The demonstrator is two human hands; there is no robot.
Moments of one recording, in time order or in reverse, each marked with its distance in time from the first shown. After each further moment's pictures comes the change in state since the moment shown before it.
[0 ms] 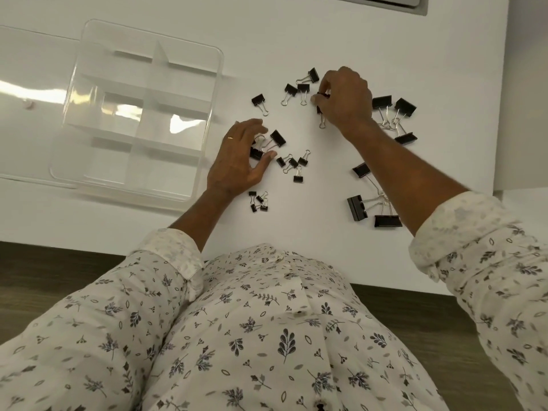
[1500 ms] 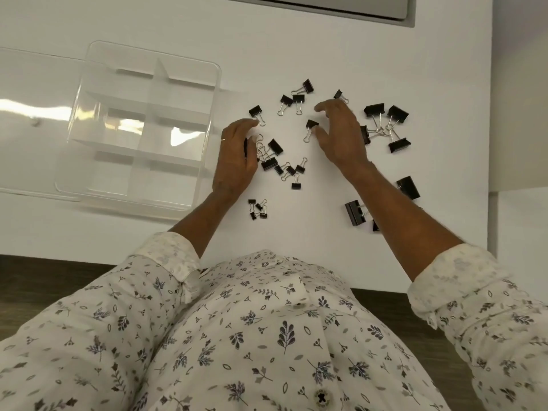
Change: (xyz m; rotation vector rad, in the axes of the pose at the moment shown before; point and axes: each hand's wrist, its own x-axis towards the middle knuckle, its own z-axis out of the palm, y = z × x) left_hand 0.016 0.008 0.002 -0.124 0.142 -0.174; right_hand -0.049 0.022 0.021 0.277 0.060 -0.153
